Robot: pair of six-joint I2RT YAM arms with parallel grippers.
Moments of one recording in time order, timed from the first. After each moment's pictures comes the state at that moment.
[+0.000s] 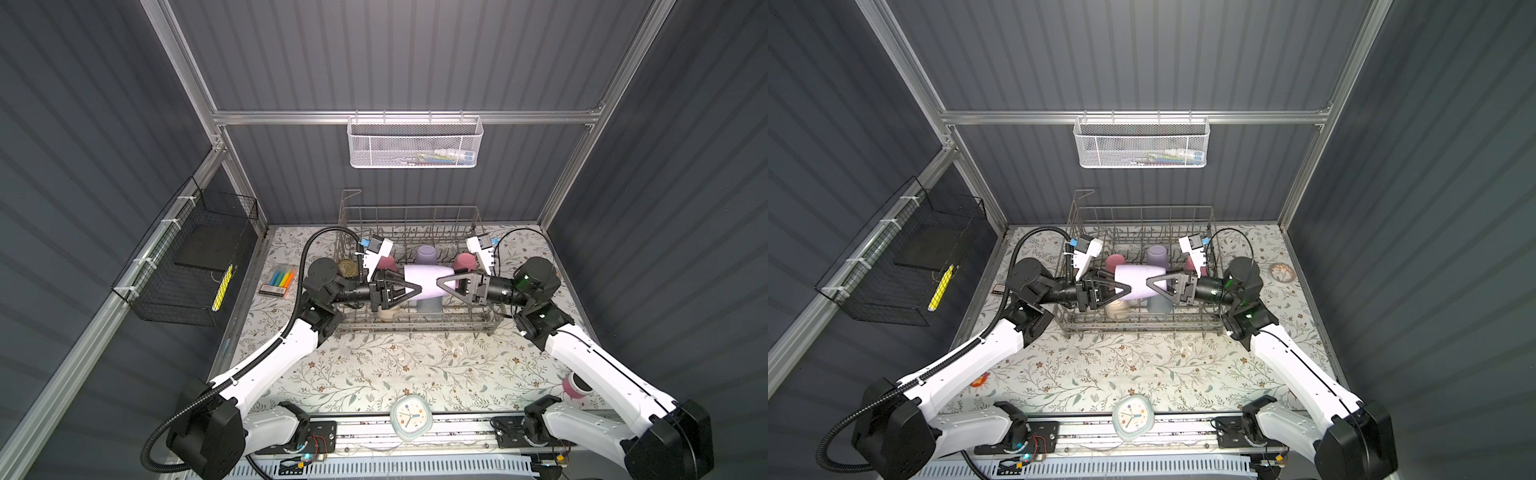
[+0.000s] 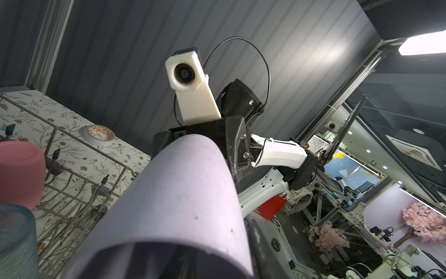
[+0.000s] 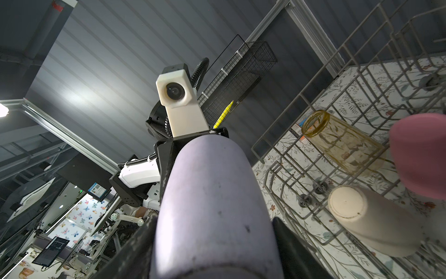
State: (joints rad) left arm -0.58 1.22 0.88 0.55 1.05 -0.79; right arm 0.41 1.07 0.81 0.36 -0.97 0.87
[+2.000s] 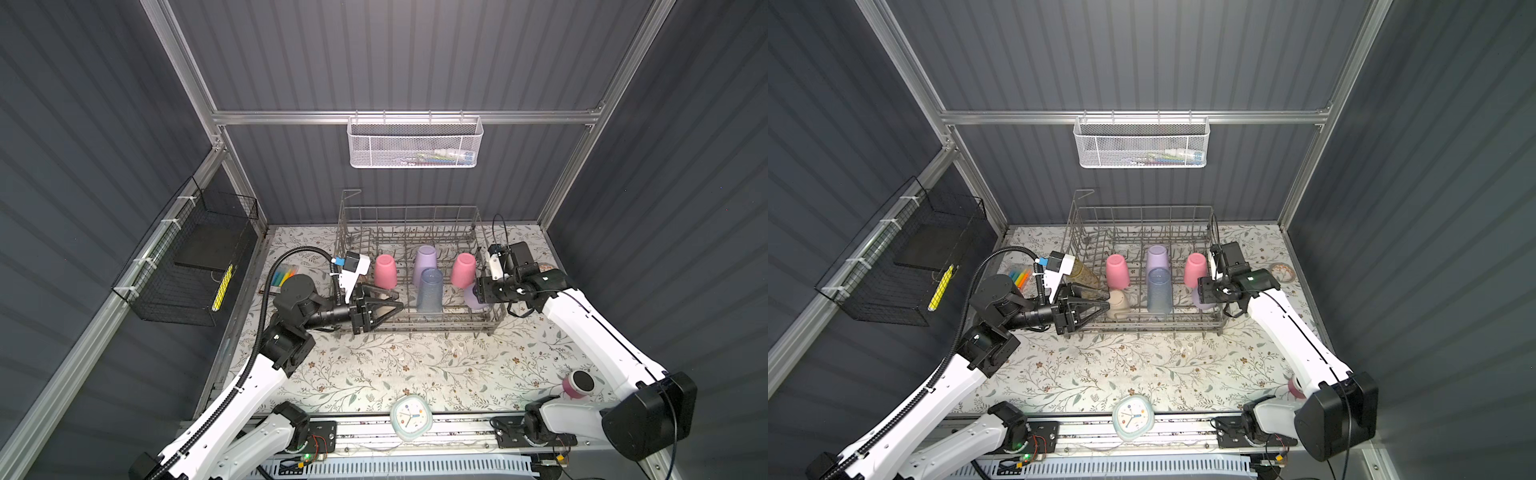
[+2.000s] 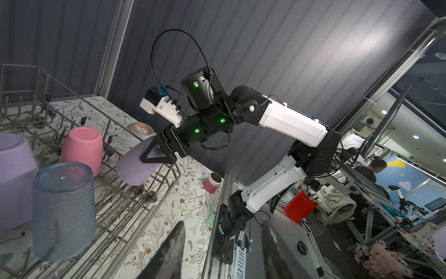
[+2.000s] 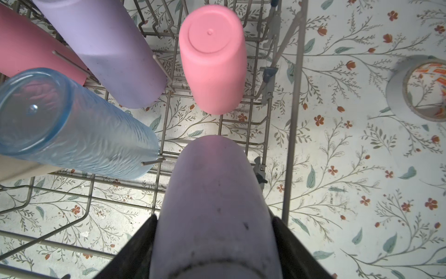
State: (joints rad) left arm -0.56 0.89 0.83 0.10 0.90 -0.55; right arm 0.32 1.29 1.15 -0.84 0.04 0.20
